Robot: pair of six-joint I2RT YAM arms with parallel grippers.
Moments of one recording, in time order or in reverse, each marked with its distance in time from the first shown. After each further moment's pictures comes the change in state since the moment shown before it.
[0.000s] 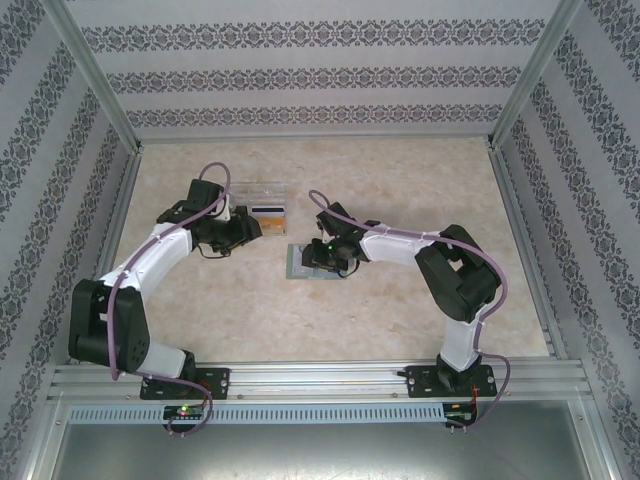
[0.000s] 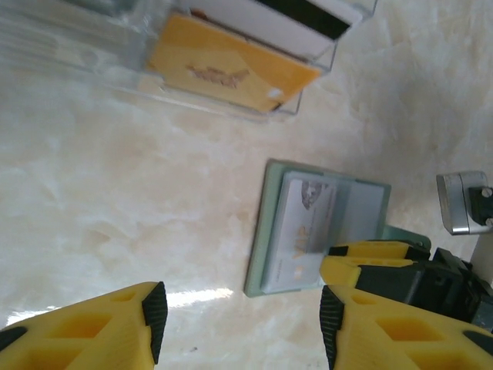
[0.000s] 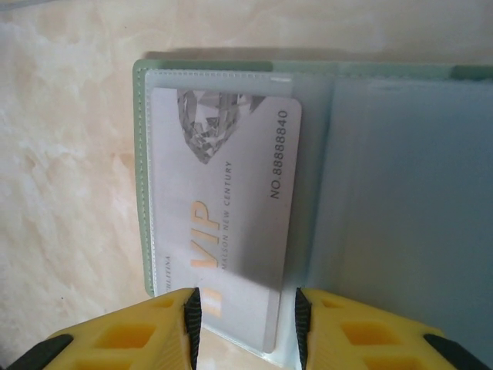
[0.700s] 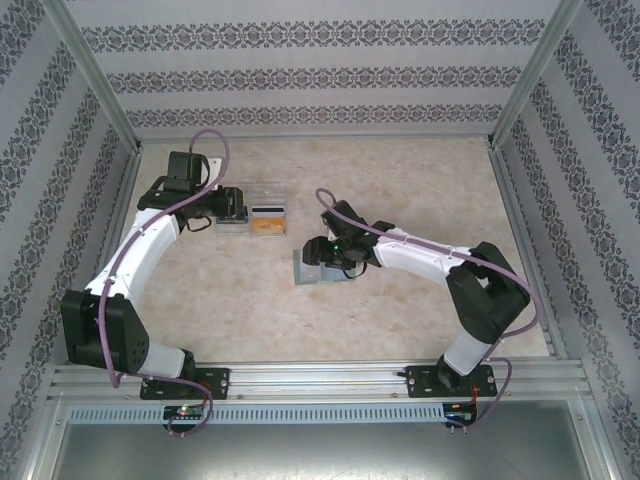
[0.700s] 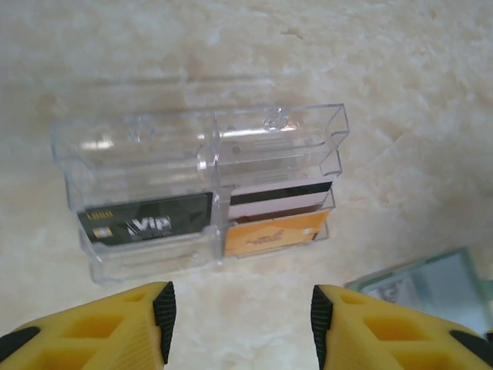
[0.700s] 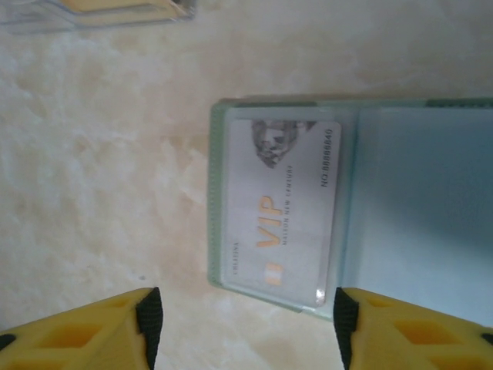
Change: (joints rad) left arm 0.075 -0.028 0.208 -0.024 -0.200 0.399; right arm 0.026 -0.174 -0.031 -0.099 0.119 -0.048
